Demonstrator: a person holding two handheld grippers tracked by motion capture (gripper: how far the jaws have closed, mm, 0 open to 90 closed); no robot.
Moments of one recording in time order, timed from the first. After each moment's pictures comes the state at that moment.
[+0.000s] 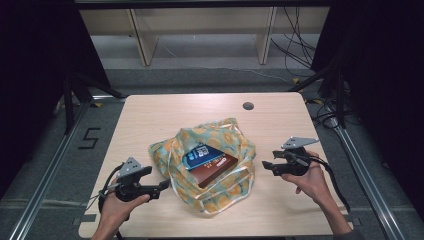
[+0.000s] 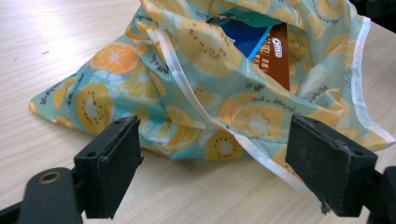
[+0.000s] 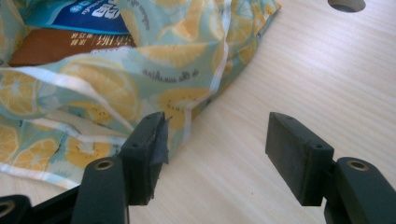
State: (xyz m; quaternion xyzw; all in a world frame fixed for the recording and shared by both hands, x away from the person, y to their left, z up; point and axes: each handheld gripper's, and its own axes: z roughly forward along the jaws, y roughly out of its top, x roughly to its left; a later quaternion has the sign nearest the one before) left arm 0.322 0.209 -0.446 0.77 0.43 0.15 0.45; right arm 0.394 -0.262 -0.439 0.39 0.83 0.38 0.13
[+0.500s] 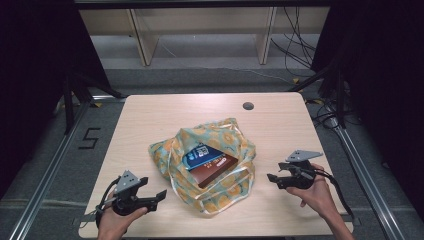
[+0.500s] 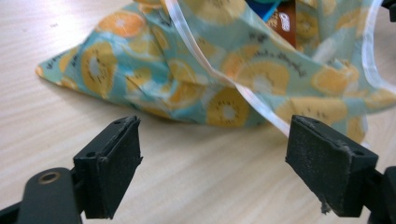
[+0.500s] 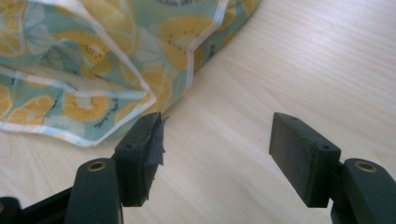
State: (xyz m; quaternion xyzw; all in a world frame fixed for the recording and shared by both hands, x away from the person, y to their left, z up) left arm 0.294 0.214 -0.468 0.76 0.45 0.16 0.44; right arm 0.368 -0.274 -0.461 0.40 0.83 0.36 0.13
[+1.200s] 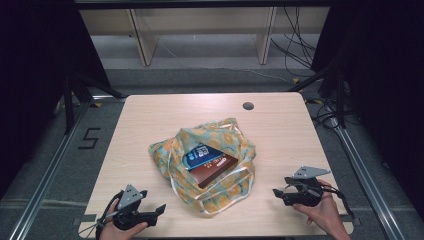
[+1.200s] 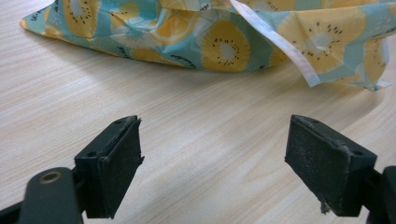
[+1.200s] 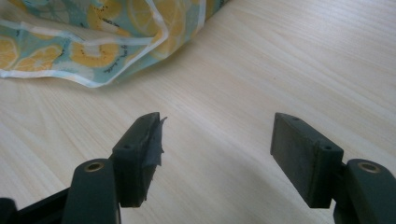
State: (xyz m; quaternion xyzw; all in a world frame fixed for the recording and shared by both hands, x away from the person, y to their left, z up) left arm 0.274 0.218 -0.494 0.79 0.43 0.17 0.40; right arm 0.330 -0.289 -0.483 0.42 0.83 0.35 0.11
